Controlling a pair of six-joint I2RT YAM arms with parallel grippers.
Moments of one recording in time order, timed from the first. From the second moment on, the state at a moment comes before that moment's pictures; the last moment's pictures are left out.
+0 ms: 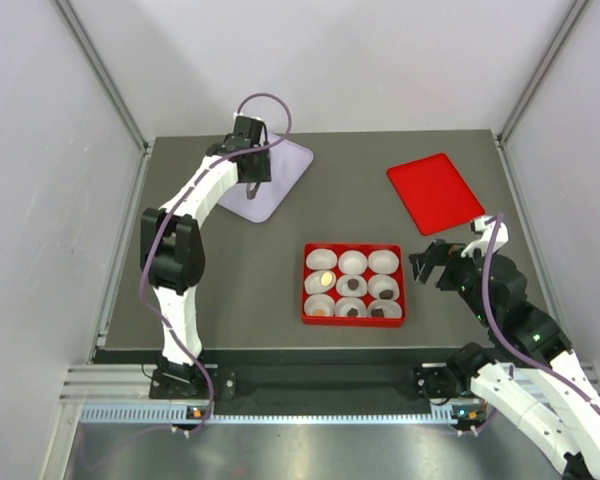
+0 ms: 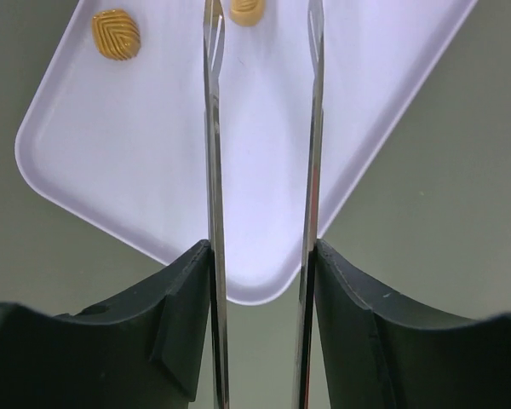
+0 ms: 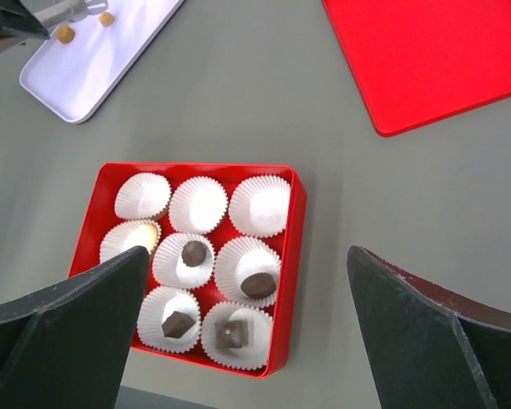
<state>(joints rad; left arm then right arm) -0.30 2.04 1.82 -0.62 -0.17 -0.27 0.55 0.44 0.73 -0.64 0.30 0.43</state>
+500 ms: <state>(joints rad) -0.25 2.16 1.85 -0.58 -0.14 -0.23 0.55 0.45 0.71 -0.60 0.30 0.40</state>
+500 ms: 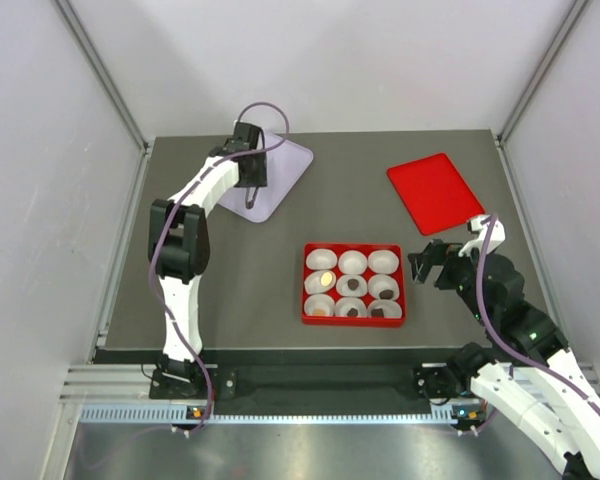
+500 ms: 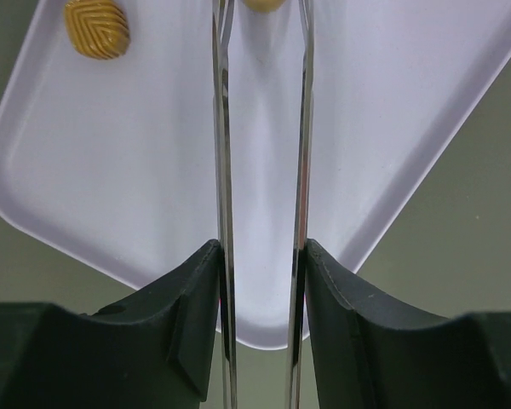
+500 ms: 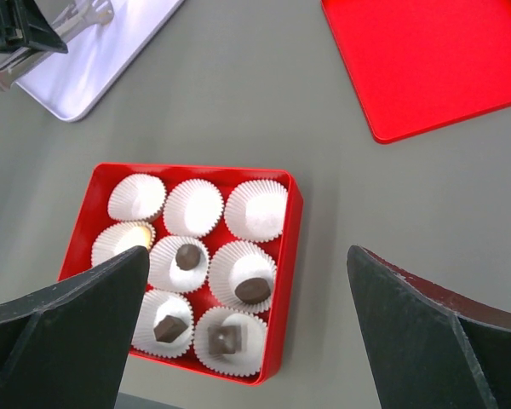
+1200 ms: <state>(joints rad) -0.26 2.17 1.89 -0.65 -0.09 -0.23 0.55 0.46 0.70 -0.59 0.30 0.39</state>
